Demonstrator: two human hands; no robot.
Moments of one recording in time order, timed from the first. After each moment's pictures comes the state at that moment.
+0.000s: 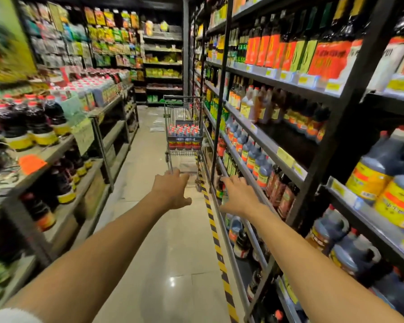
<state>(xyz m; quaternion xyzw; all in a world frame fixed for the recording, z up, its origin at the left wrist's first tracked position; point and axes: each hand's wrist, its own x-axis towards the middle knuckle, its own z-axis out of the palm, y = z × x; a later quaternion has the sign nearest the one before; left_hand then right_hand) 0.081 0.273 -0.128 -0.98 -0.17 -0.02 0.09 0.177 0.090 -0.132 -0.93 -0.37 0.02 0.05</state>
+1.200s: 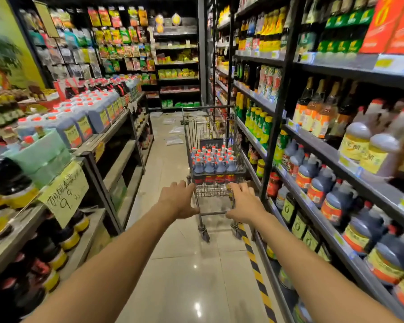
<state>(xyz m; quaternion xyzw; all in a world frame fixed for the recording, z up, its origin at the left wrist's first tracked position) 0.533 0.772 -0.164 -0.98 -0.20 0.01 0.05 0.645 0.600 -0.190 -0.93 -0.32 0.08 0.15</state>
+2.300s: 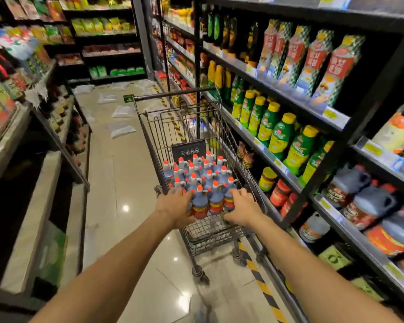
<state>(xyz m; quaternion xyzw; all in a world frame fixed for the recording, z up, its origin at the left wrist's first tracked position) 0.992 1.152 -0.260 -0.99 -0.03 0.12 0.03 1.061 0.949 -0.272 -0.96 -0.16 0.21 0.13</state>
